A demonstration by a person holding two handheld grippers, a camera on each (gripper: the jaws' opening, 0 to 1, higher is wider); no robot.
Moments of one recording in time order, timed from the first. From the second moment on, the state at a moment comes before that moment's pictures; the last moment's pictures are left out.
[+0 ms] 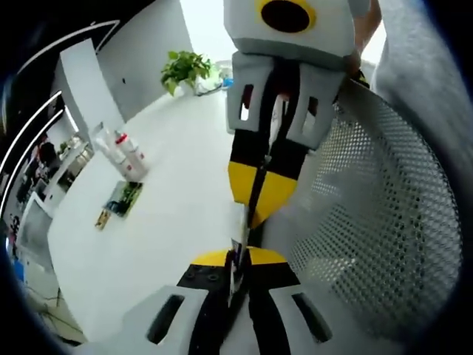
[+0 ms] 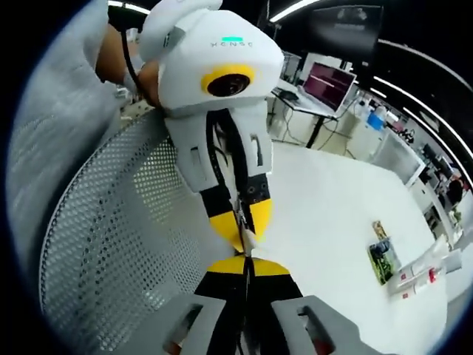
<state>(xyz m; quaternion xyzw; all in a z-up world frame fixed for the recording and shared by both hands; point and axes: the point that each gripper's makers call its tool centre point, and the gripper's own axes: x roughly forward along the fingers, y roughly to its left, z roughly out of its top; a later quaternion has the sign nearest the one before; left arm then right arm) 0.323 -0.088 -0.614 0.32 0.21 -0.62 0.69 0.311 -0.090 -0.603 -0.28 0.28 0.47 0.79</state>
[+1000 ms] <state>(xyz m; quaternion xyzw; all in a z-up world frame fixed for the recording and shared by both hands) 0.355 -0.096 -0.594 0.27 0.19 -0.56 0.76 0.325 -0.134 -0.609 -0.36 0.30 0.47 0.75</state>
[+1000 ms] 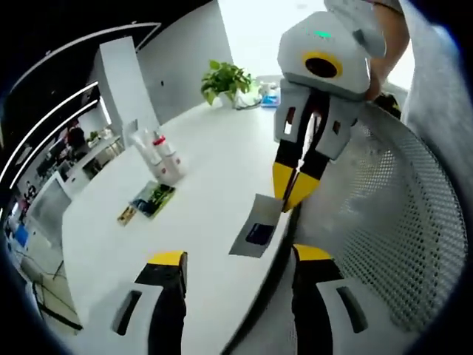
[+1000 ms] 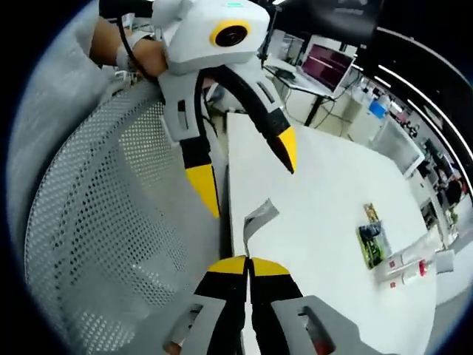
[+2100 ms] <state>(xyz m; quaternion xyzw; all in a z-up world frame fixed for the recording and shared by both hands) 0.336 -0.100 -0.599 0.29 0.18 -0.60 0.72 0.334 -0.102 -0.582 -0.50 0.20 0.61 0.59</state>
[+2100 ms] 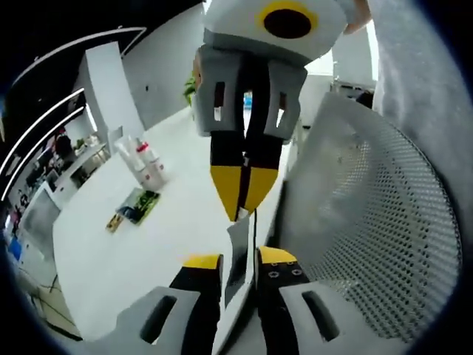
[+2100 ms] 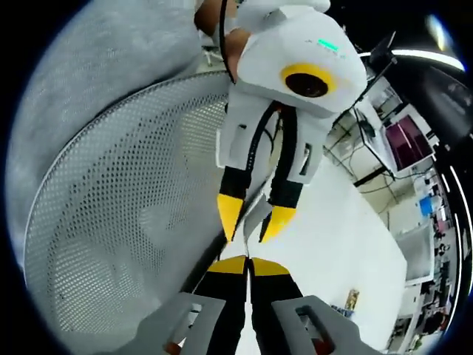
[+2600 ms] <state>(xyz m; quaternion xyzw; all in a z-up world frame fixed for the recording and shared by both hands) 0.345 -0.098 -0.595 0.30 0.16 -0.58 0.73 0.342 -0.101 -0.575 -0.43 0.22 0.59 0.64</state>
